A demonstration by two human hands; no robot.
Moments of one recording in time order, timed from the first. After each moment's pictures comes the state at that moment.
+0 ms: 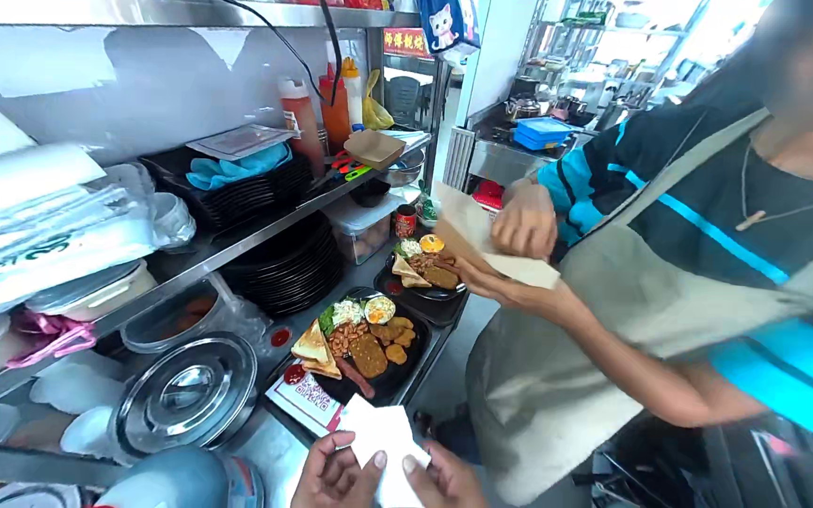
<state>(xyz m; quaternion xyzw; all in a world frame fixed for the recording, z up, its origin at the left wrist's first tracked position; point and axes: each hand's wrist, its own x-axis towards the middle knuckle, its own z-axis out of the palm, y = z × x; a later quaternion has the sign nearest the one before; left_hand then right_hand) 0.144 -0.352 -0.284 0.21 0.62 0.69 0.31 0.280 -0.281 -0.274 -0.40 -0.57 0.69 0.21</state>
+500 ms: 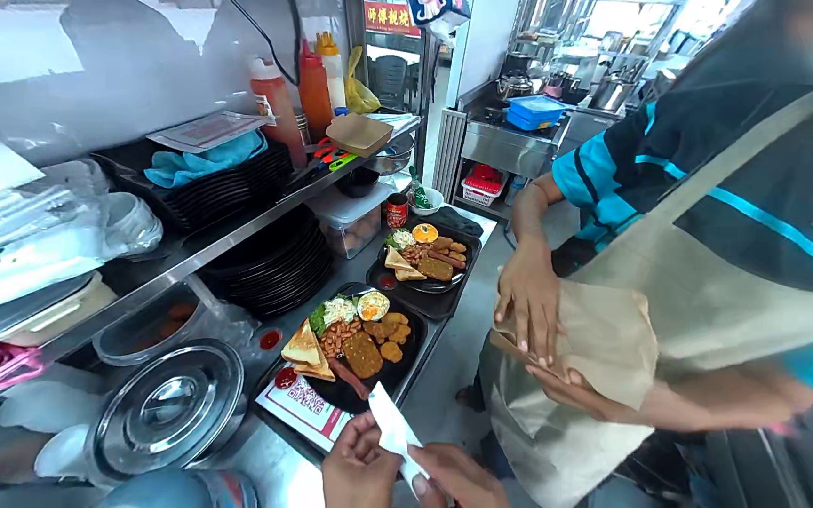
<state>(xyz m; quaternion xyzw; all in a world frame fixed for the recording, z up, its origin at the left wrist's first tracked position) 0.154 -0.303 -0.277 0.17 0.67 0.62 0.37 0.297 -0.266 -0.287 -0.34 -0.76 0.45 0.33</state>
